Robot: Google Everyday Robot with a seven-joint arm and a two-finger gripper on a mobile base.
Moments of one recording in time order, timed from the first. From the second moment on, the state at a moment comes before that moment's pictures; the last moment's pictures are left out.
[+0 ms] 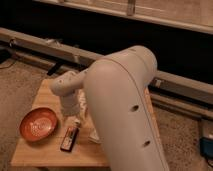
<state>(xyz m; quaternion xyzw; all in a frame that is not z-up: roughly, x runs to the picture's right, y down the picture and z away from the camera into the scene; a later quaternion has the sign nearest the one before) -0.173 0.192 0.778 -0.35 0.28 0.59 0.67</state>
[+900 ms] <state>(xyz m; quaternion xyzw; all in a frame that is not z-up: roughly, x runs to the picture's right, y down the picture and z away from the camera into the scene) -0.181 0.207 0.780 -0.36 0.27 0.59 0.67</state>
